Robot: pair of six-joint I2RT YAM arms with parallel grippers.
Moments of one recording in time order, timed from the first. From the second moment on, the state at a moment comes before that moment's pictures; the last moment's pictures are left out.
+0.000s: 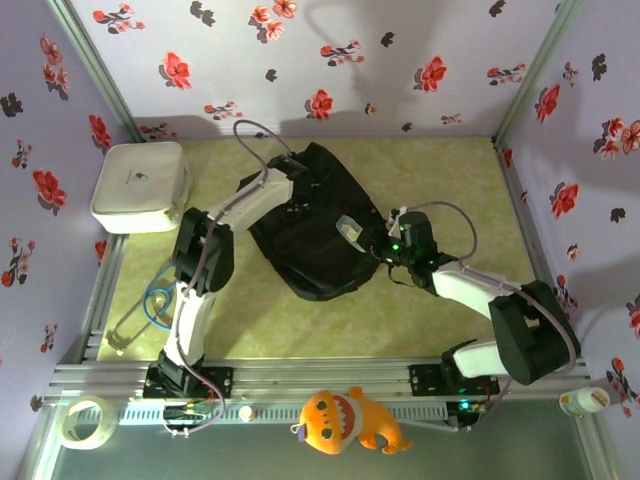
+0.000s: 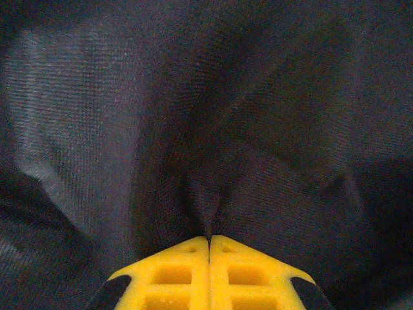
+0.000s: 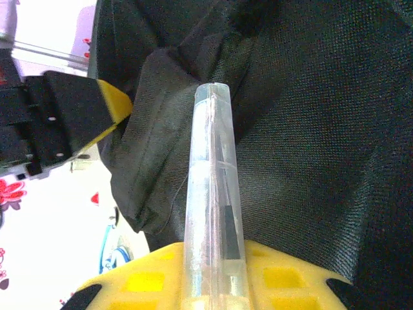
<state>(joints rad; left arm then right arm) -0.66 2.14 1.92 -0.96 -0.19 -0.59 0.43 1.35 0.56 0.26 -0.40 0.97</state>
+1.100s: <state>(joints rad) -0.60 1.98 1.78 -0.86 -0.03 -0.62 0.54 1.57 0.61 0.64 -0.53 1.27</state>
